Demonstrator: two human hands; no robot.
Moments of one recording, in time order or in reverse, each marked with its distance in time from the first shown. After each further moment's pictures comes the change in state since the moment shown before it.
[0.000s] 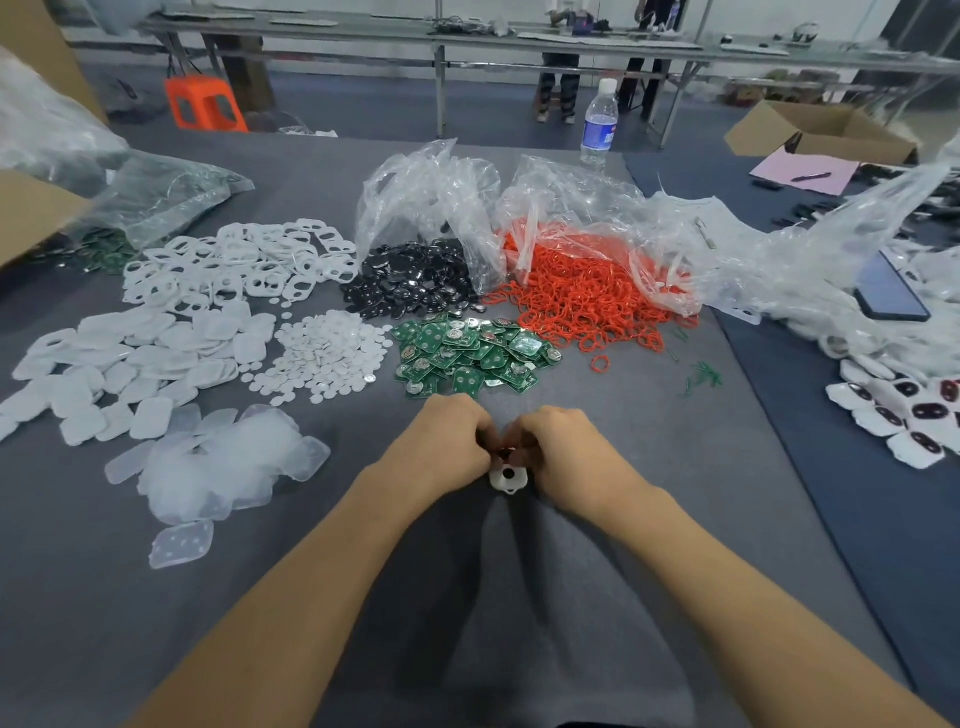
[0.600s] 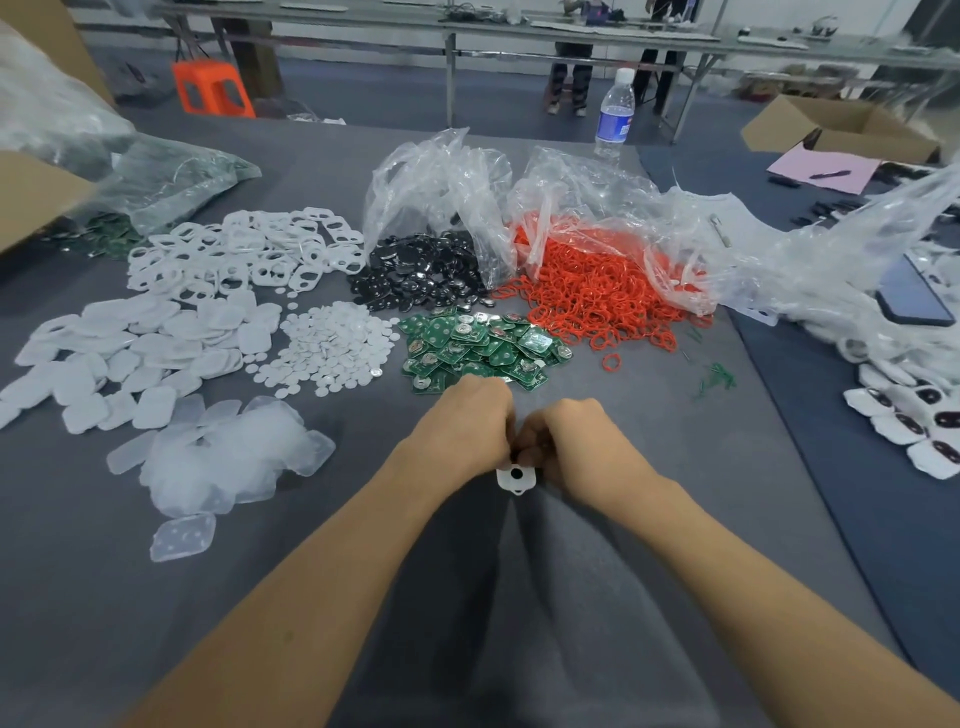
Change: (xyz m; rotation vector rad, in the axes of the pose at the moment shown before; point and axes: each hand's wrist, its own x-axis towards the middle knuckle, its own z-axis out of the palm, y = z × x) left_hand 0.016 0.017 -0.003 0.203 -0.029 0.036; right_hand 0.004 -0.006 -0.010 0.017 -0.014 0.022
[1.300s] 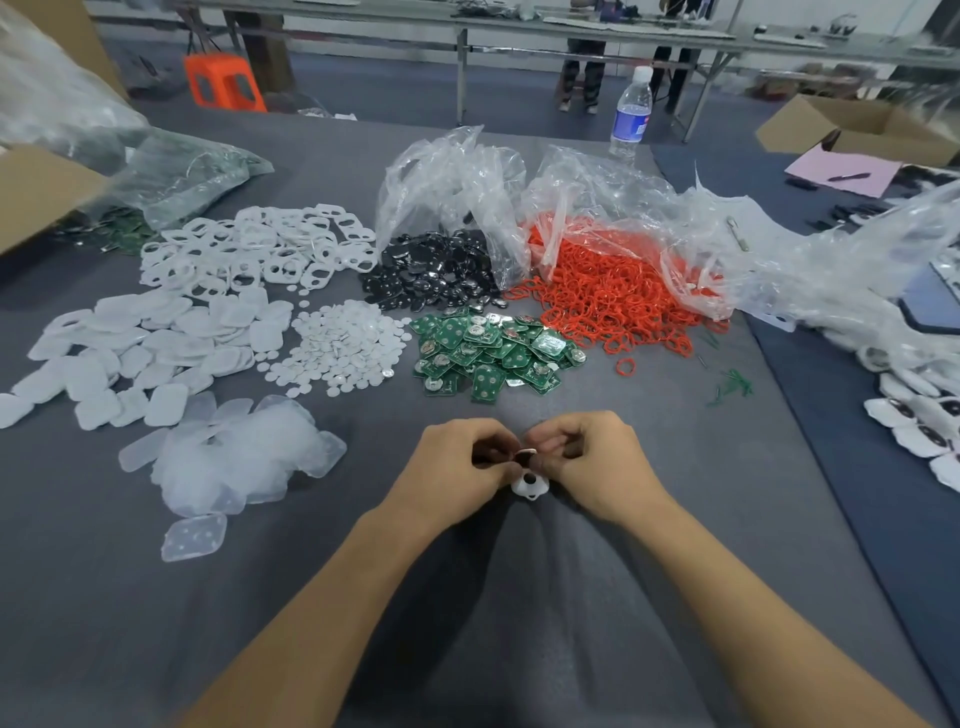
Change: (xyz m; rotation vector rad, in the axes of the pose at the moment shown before) left_hand -0.035 -0.033 0.036 -0.556 0.169 -0.060; right_hand -0.005 0.005 0.015 0.411 0.115 0.214
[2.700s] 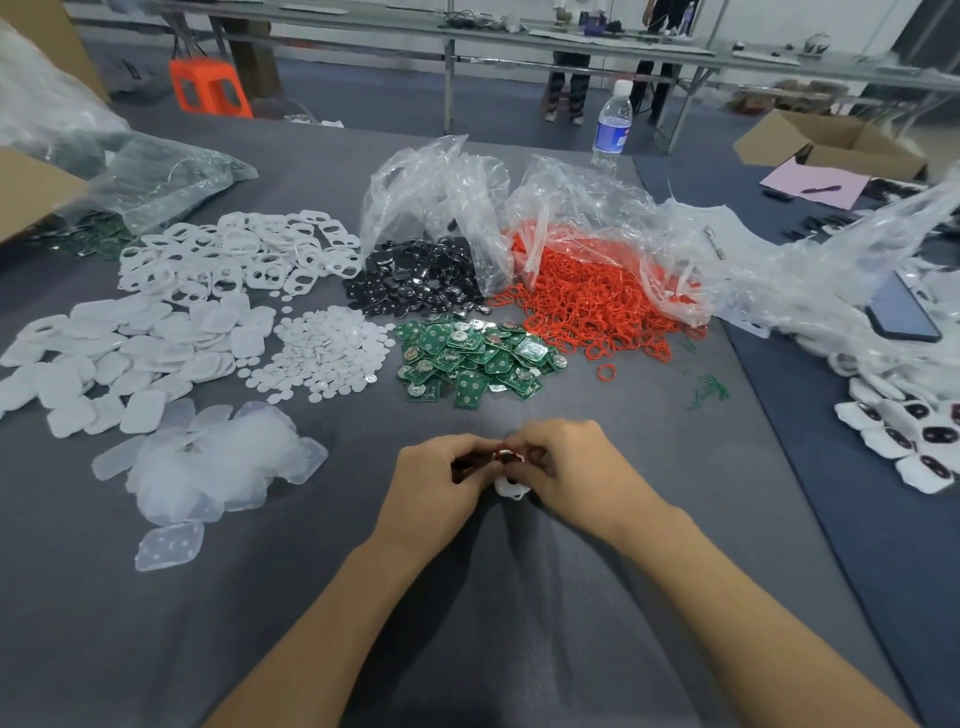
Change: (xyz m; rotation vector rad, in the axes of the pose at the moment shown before) left_hand -0.011 -0.011 0.021 -0.173 0.195 0.104; right_hand -0.001 0.003 -0.008 -0.321 -0.044 -0.386
